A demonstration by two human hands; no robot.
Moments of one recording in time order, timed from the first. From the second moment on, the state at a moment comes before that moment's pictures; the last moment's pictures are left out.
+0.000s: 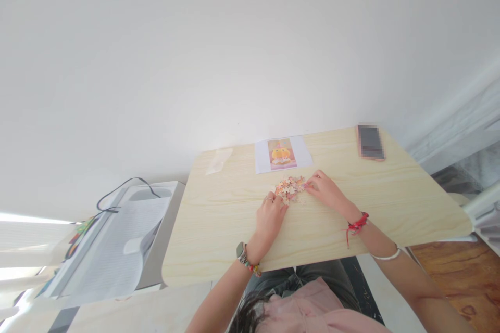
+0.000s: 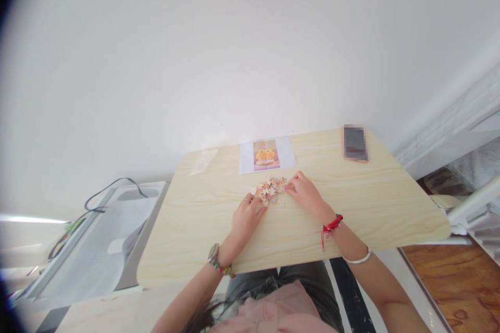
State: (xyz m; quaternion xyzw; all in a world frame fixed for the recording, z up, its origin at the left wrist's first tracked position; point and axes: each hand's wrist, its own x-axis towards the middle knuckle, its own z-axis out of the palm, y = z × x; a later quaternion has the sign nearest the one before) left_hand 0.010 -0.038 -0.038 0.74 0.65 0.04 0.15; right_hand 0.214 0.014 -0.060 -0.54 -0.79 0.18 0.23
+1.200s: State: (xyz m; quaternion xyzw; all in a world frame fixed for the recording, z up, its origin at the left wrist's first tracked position) left_hand 0.024 -0.031 -0.030 0.77 0.62 0.09 0.13; right_hand 0.234 0.017 -0.047 -0.56 -0.77 0.15 0.25
